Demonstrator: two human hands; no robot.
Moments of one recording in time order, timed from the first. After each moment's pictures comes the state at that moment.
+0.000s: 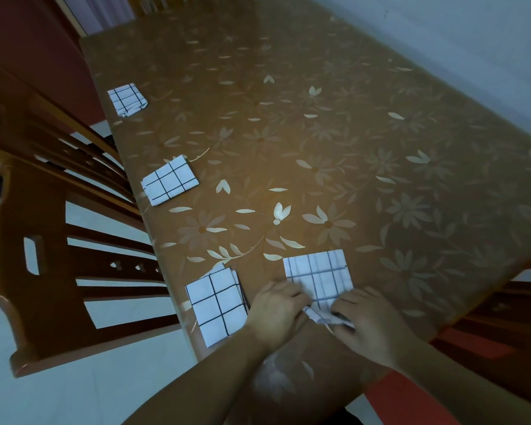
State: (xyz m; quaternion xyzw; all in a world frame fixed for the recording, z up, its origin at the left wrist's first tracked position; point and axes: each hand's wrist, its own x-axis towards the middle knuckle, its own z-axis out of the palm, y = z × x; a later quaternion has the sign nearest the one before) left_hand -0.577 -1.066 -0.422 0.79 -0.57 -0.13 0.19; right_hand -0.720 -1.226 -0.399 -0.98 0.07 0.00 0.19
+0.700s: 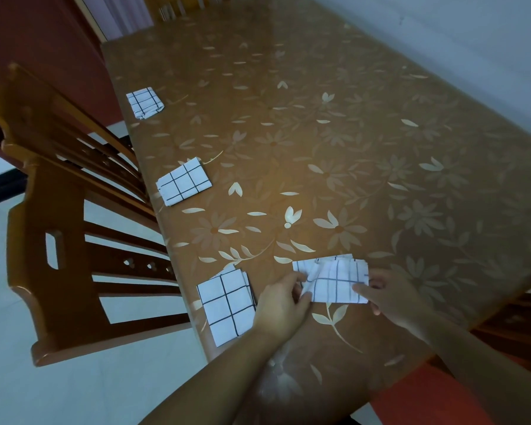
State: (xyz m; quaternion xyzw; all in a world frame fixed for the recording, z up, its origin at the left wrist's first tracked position) left_hand -0.576 -1.073 -0.416 0.87 -0.27 -0.22 0.35; right_hand -0.691 -1.269 -0.409 -0.81 0.35 0.09 0.46
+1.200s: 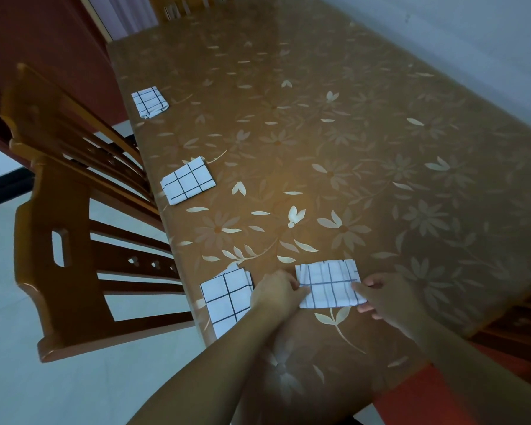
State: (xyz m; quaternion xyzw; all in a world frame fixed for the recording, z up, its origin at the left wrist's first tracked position) left_hand -0.550 -1.085 -0.407 0.90 -0.21 -0.32 0.18; right_hand -0.681 -1.257 -0.425 -0.72 0.48 0.07 0.50
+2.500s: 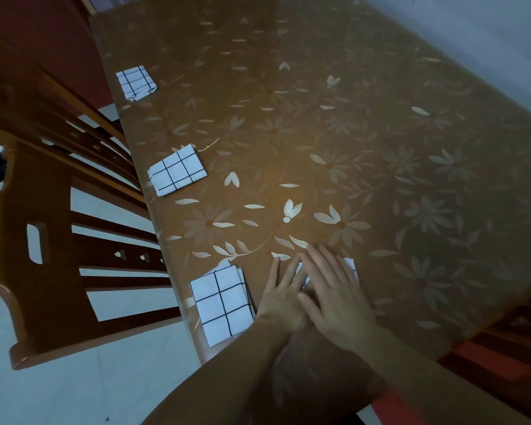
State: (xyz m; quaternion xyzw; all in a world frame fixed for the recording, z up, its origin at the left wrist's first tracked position) left_hand -0.571 -1.087 -0.453 0.84 -0.52 -0.17 -0.02; right_hand -0.656 -1.198 -0.424 -0.97 0.12 -0.02 0.19
